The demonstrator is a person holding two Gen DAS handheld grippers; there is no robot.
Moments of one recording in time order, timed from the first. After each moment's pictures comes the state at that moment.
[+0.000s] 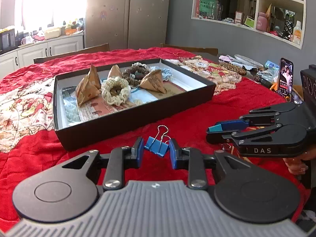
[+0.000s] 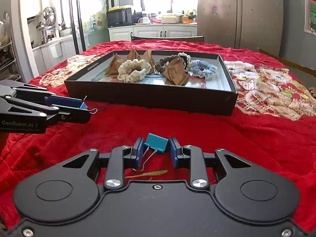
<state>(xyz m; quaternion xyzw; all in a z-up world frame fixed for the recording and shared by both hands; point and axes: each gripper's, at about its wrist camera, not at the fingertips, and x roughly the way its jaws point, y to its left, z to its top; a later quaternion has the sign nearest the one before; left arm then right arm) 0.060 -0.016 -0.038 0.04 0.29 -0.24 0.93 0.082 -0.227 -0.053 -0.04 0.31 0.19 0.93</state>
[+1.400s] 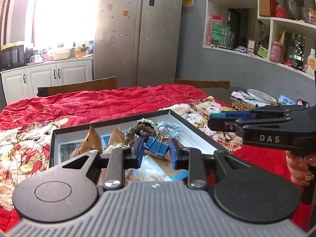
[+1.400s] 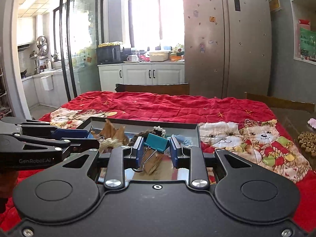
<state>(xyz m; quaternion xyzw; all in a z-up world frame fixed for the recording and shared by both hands) 0.132 -0.052 0.020 0.01 0.22 -0.21 0.95 0.162 -0.251 0.039 -0.02 0.21 0.16 0.96</state>
